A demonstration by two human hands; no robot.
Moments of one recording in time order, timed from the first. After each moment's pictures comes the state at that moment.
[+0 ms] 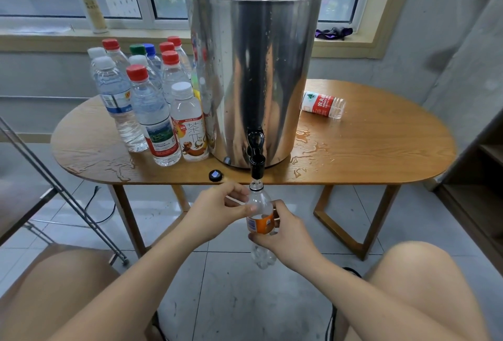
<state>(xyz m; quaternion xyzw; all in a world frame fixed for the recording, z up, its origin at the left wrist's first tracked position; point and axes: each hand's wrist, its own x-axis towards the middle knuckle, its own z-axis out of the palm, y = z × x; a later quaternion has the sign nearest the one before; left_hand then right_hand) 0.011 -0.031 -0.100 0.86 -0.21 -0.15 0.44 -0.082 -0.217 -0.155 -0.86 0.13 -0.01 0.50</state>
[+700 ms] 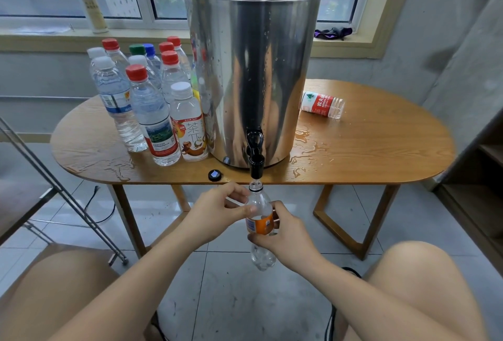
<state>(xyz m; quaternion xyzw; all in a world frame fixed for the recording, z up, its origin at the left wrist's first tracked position) 0.011 -0.033 -0.105 0.86 -0.21 -0.16 0.44 -0.085 -0.216 -0.153 -0.85 0.13 0.00 0.51</state>
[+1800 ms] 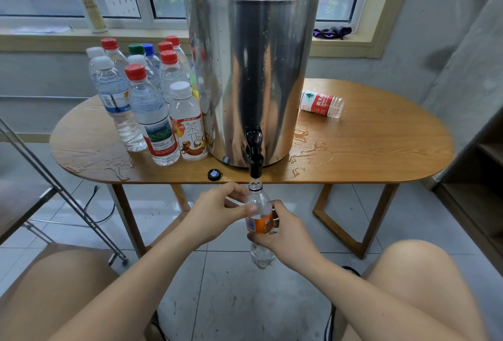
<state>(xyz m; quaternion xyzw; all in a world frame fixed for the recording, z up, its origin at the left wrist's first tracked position) 0.012 -0.033 -0.106 0.86 -0.21 -0.17 0.43 -0.085 -0.217 -0.152 -0.85 0.13 0.01 0.50</state>
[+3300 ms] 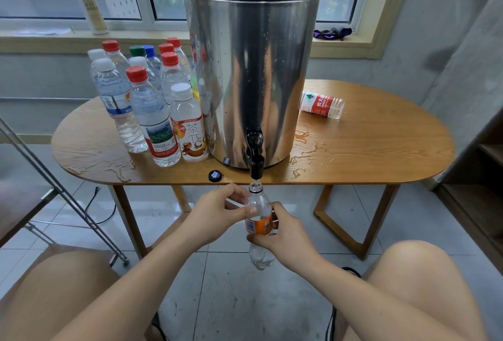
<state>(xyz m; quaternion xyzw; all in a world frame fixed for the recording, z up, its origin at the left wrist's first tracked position) 0.012 -0.033 -0.108 0.87 -0.20 -0.17 0.43 -0.084 -0.215 -0.154 -0.86 0.13 0.01 0.50</state>
